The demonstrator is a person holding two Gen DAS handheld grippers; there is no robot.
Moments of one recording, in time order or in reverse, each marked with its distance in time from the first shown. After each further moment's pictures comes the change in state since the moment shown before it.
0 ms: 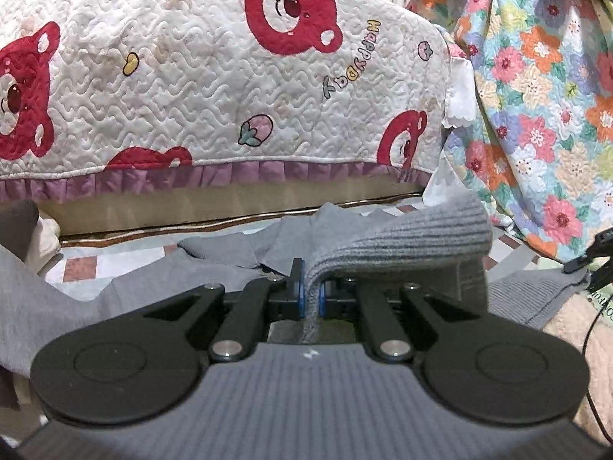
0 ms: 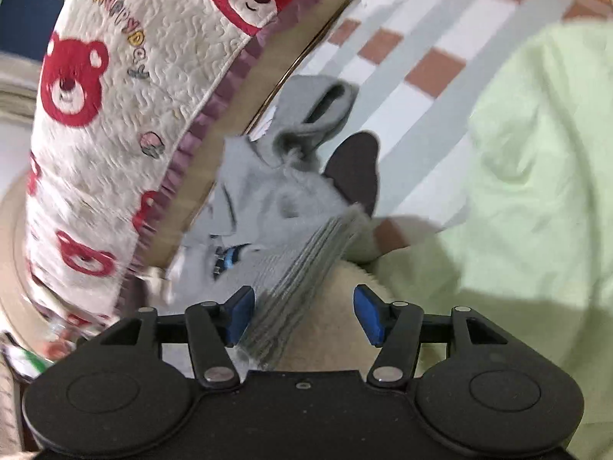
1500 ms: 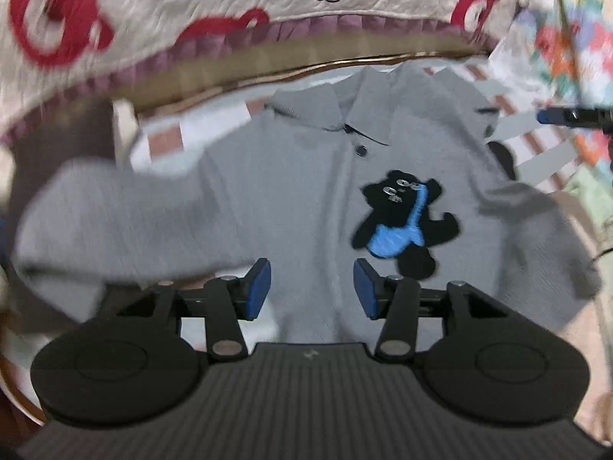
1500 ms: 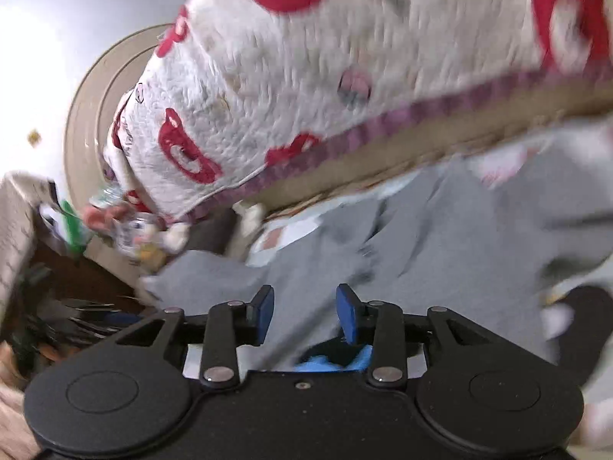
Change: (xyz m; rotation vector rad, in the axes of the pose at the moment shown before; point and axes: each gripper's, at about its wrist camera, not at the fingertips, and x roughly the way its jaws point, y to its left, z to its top) left arm 0.013 0.052 0.079 0.029 0.678 0.198; right arm 0.129 0.226 0.047 -0.490 0.196 0.278
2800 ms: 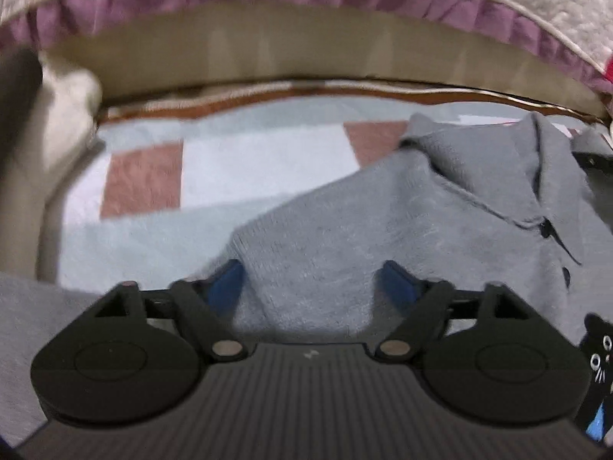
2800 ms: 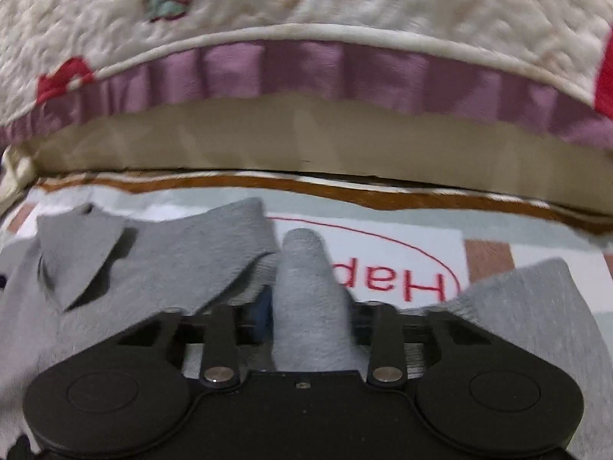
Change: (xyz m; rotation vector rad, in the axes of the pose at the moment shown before) left arm 0.307 0.123 0.052 -0.284 -0.140 0.018; right arm 0.229 -0.155 0.092 -0.385 0.008 -0.590
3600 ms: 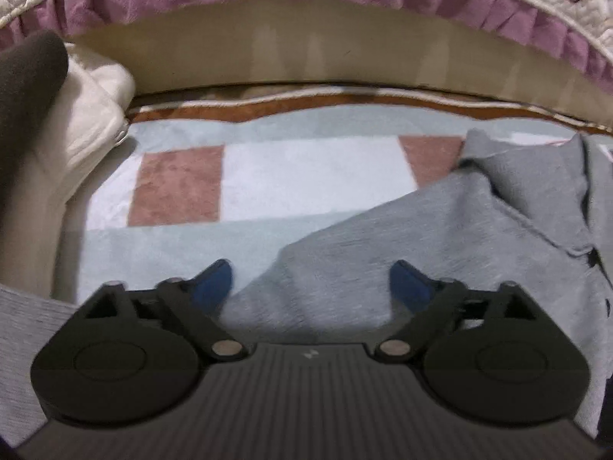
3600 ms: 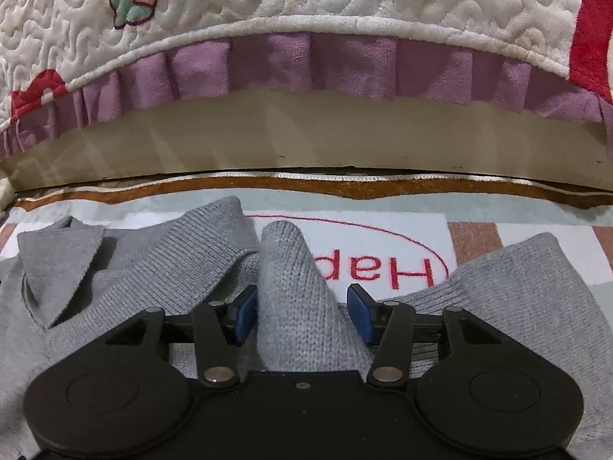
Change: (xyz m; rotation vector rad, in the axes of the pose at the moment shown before) left arm 0.014 0.012 0.003 0.001 -0.037 0.075; right arm 0.005 -0.010 -0.004 0.106 0.003 -0.044
